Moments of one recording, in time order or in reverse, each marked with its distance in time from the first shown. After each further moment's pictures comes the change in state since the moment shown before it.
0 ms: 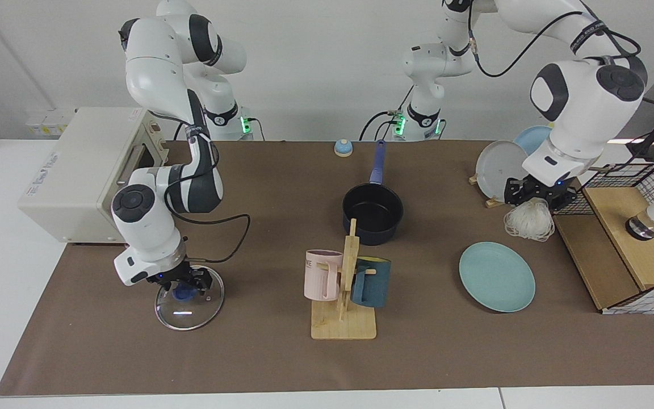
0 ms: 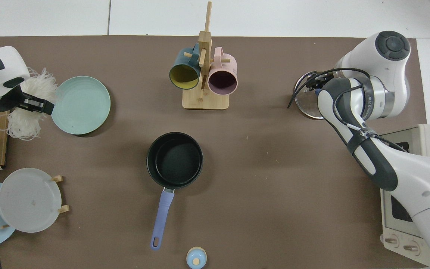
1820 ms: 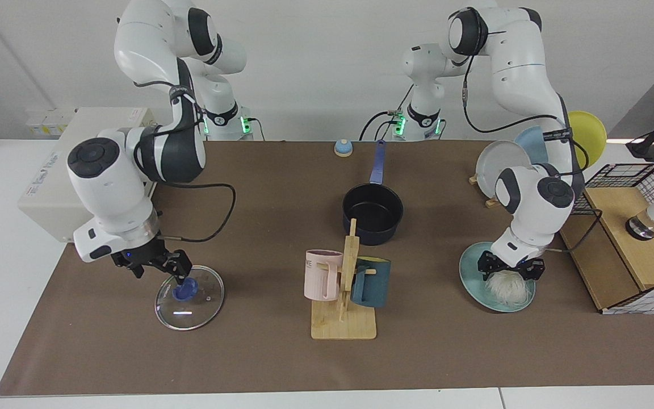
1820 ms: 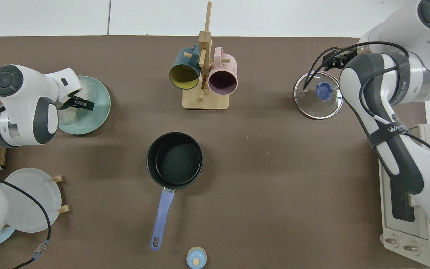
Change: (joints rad) left arm 0.005 0.359 0.020 -0.117 0.033 0.589 -0.008; right arm 0.000 -0.013 -0.010 0.211 0.003 -0.171 0.000
